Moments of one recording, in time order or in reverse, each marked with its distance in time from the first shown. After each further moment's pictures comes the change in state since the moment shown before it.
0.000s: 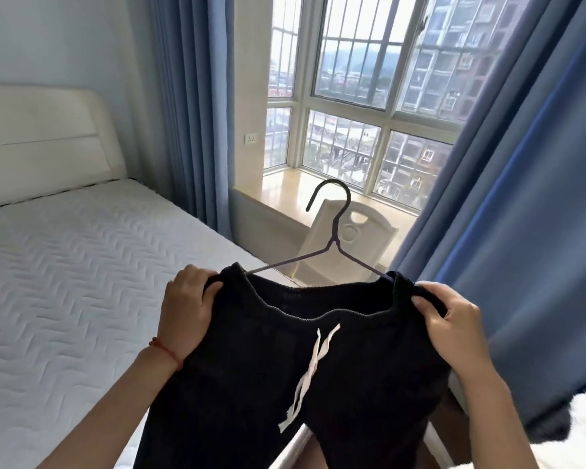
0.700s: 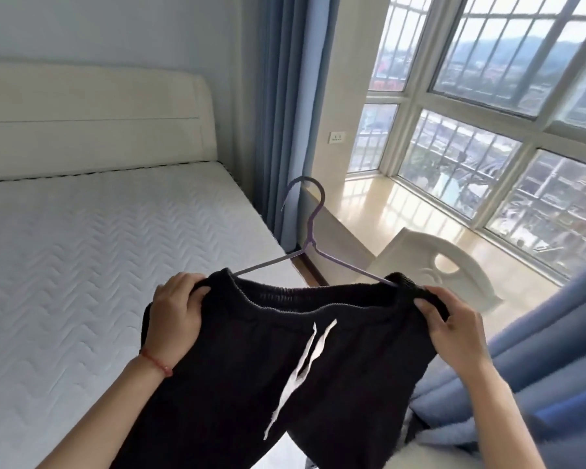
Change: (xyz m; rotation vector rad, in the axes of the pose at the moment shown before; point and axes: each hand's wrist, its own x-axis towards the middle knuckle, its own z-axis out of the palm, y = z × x) left_hand 0.125 -0.017 0.151 0.245 0.221 -0.318; right_hand 0.304 0.116 0.152 0.200 -0.314 -0.297
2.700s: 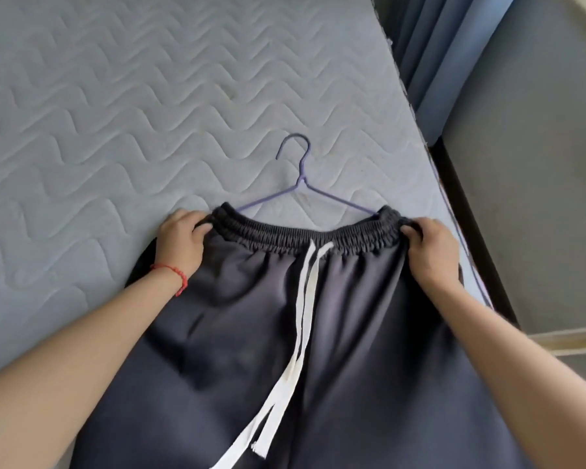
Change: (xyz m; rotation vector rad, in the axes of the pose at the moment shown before) left_hand 0.064 -0.496 0.508 0.416 -0.148 -0.535; right_hand 0.244 0.394 0.715 -0.233 -0.483 -0.037
